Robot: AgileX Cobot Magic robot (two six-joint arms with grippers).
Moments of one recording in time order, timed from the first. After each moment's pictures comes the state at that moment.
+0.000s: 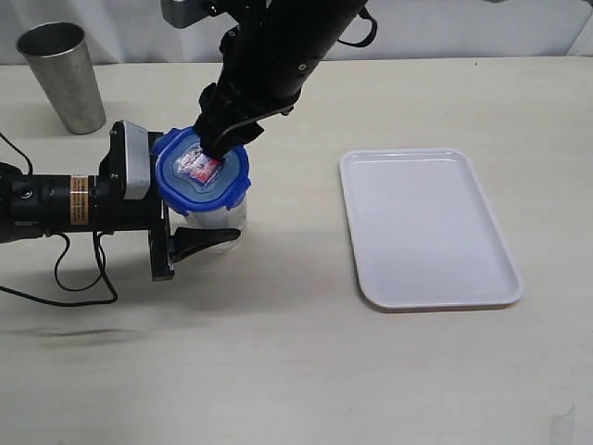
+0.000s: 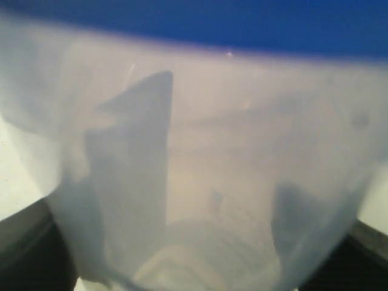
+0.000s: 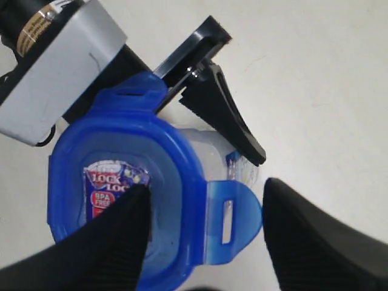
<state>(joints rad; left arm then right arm) -0.13 2.11 -0.78 1.29 -1.18 -0.02 0.63 1.94 -1.73 0.34 1.03 -0.51</state>
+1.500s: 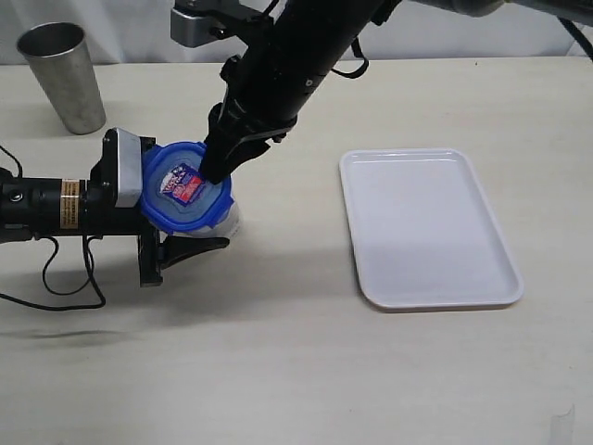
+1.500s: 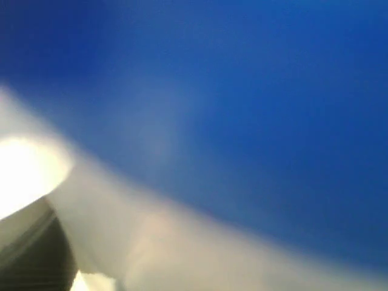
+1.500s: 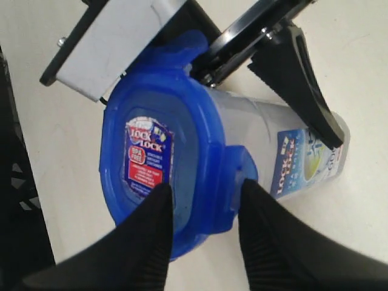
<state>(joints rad) -0.10 2.11 -0.78 1.34 -1.16 0.00 0.59 2.04 -1.75 0.58 1.20 -0.72</state>
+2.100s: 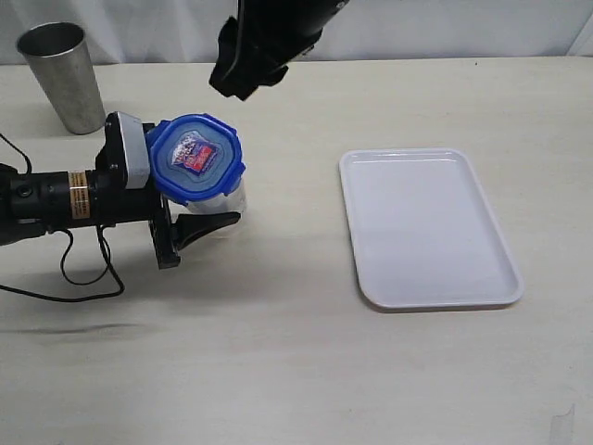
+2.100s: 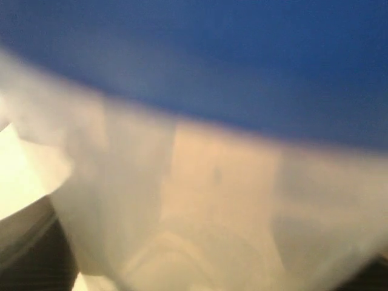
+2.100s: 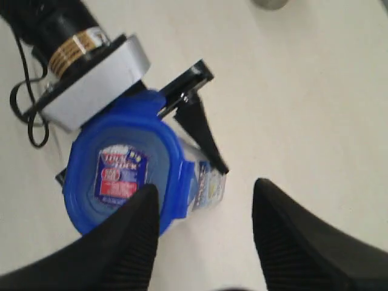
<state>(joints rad) -0.13 2.11 -0.78 1.19 -1.18 0.00 0.60 1.82 -1.73 0.33 0.99 -0.73</state>
